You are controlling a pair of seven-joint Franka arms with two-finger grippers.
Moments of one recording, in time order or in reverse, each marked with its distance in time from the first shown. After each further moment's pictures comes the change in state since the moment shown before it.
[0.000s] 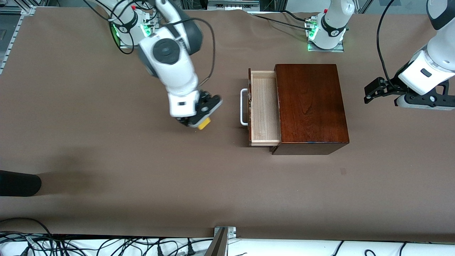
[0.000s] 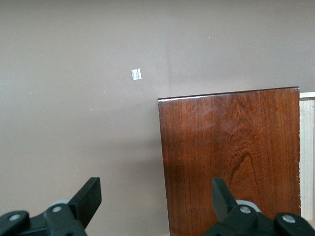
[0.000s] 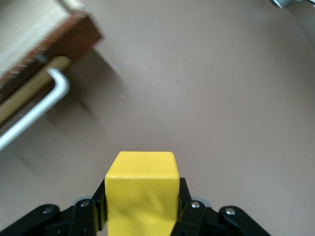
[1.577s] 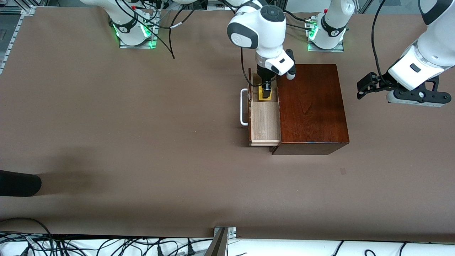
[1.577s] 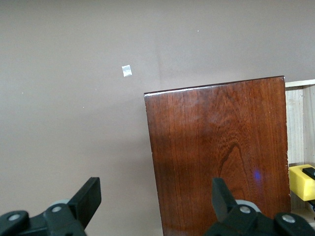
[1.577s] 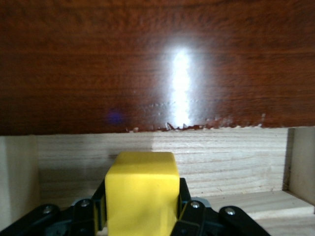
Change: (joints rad) left arm -0.011 -0.011 -0.029 0.001 0.000 -0.024 -0.002; right arm 0.411 0.367 -0.016 0.429 -0.190 -0.074 -0.264
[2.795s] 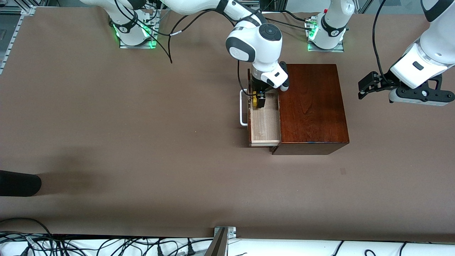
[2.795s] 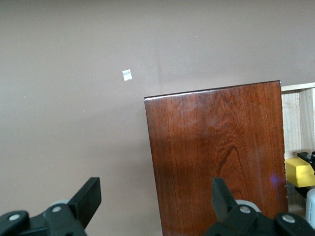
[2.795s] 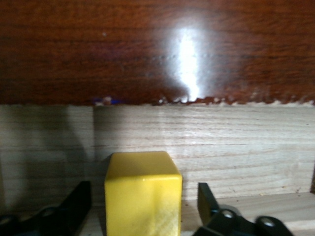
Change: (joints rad) left arm 0.000 0.001 -0.001 0.017 0.000 0.001 0.000; right arm -0.019 0.050 -0.007 0.016 0.006 -0.011 -0.029
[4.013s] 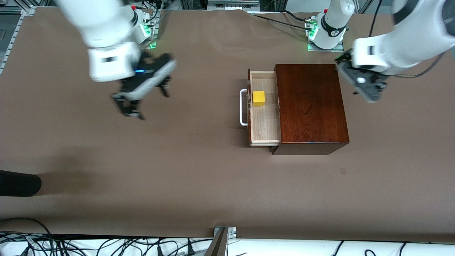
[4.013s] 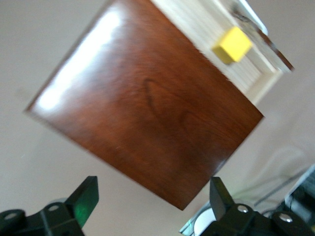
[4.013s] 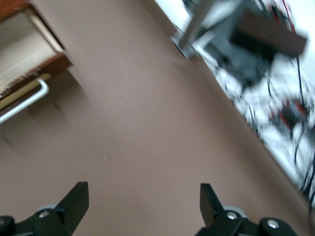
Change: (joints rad) left arm -0.064 0.053 -0.081 0.009 -0.086 -0.210 0.666; right arm -0.582 -0.676 -0.030 -0.308 0.230 -0.175 0.088
